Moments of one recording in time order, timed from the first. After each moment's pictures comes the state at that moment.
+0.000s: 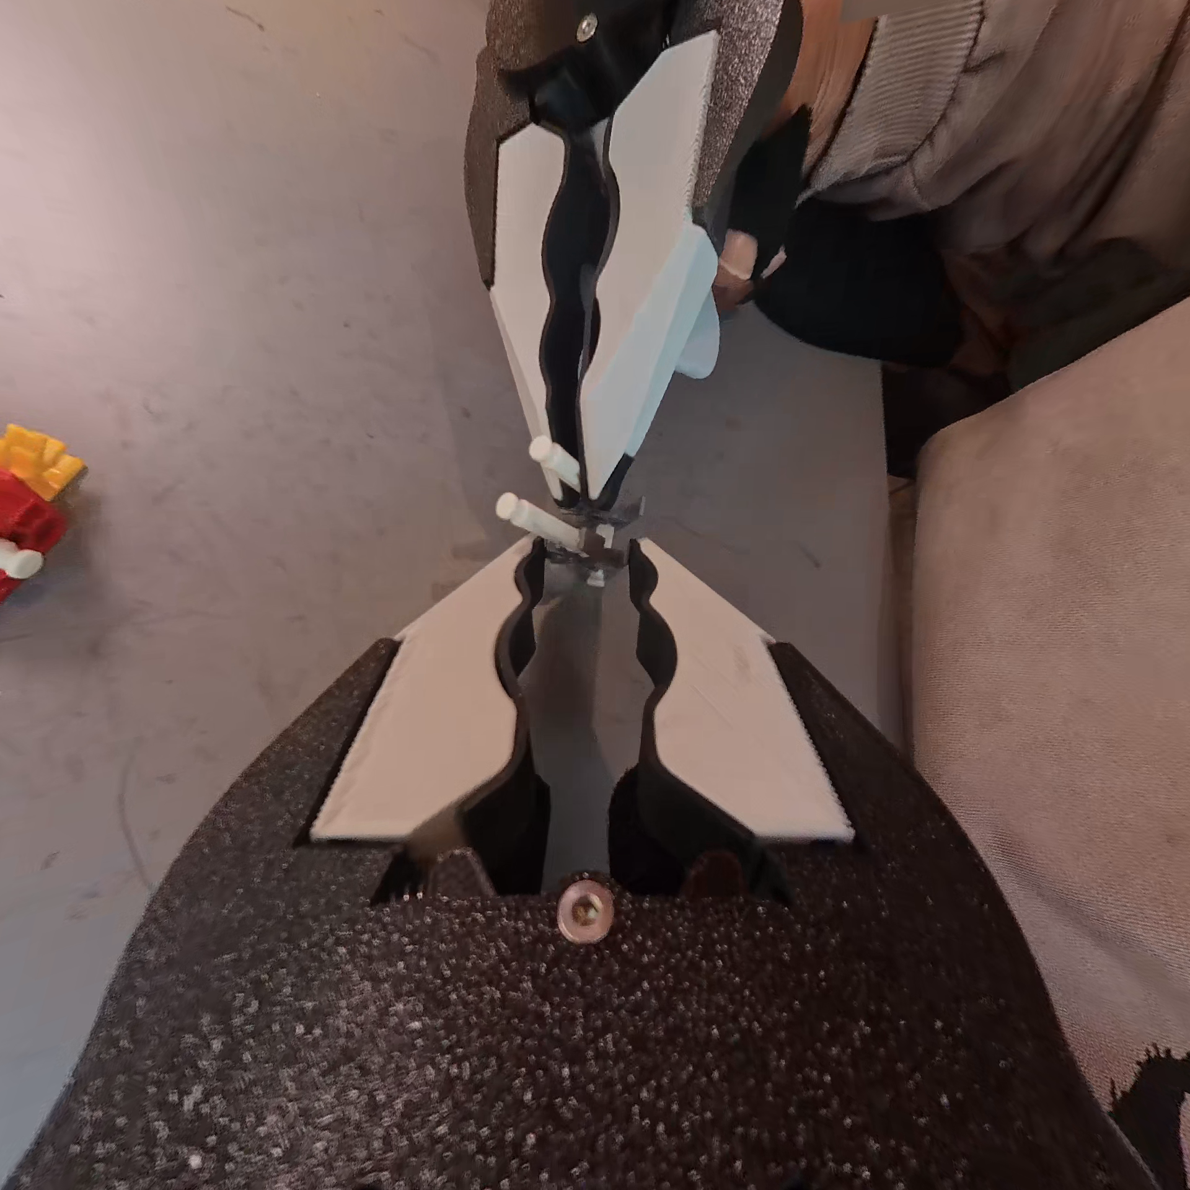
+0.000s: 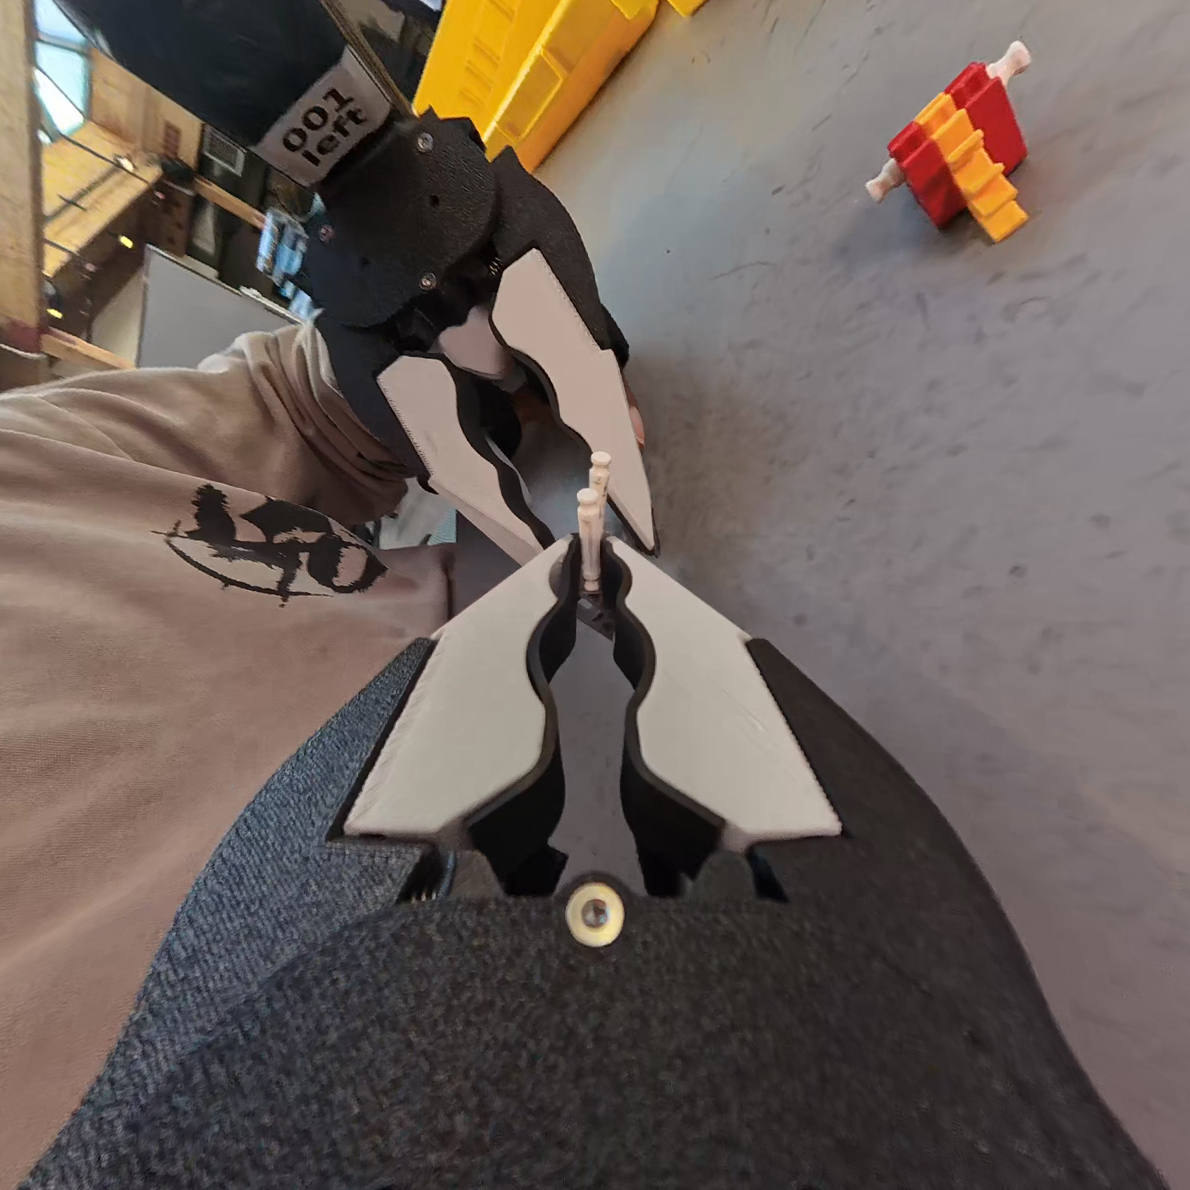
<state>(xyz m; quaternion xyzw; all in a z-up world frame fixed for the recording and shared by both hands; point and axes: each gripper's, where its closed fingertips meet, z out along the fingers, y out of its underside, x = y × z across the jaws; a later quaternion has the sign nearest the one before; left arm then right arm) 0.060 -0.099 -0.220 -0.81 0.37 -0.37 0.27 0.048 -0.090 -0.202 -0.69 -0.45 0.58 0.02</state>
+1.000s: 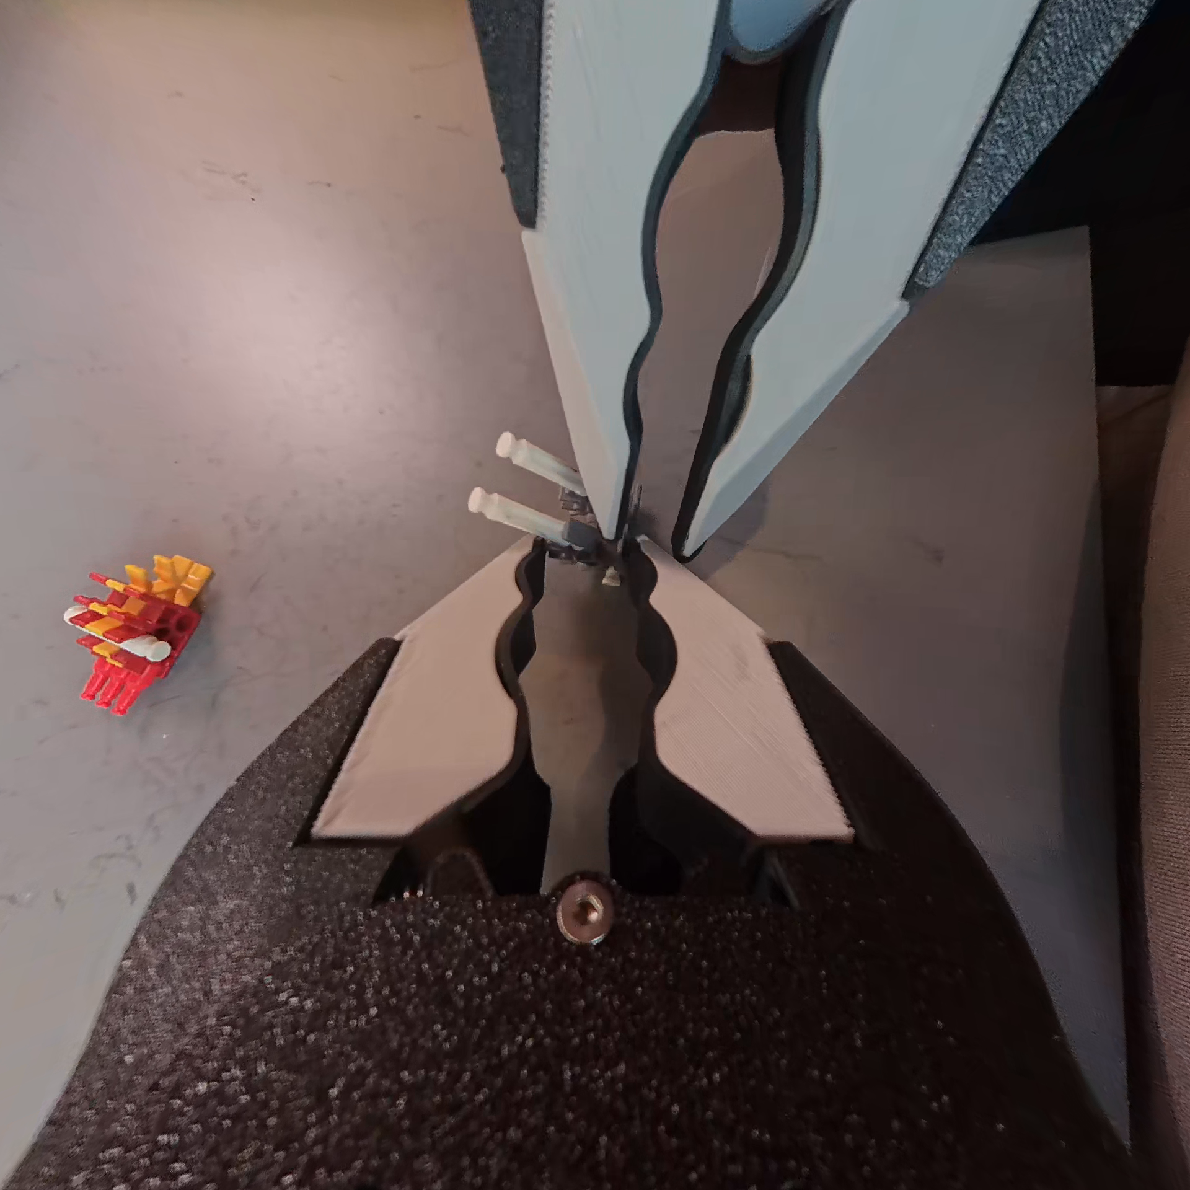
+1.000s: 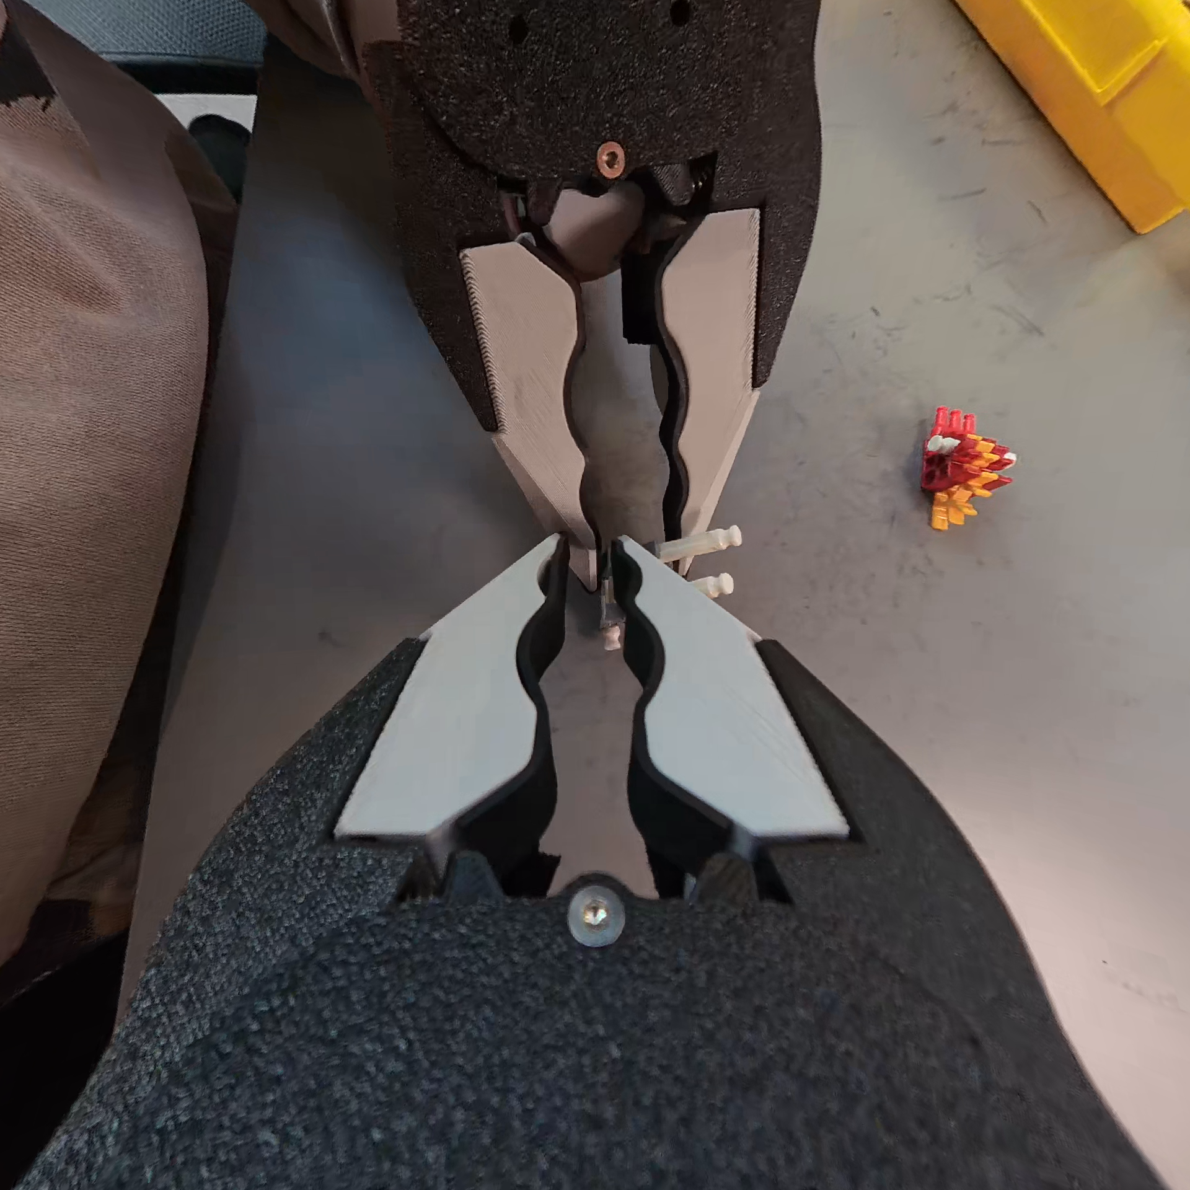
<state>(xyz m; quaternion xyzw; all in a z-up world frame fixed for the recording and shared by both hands) 0.073 -0.095 -0.225 -0.79 0.45 -0.18 0.38 0.064 -0.115 -0.201 -0.51 -0.78 0.26 0.24</state>
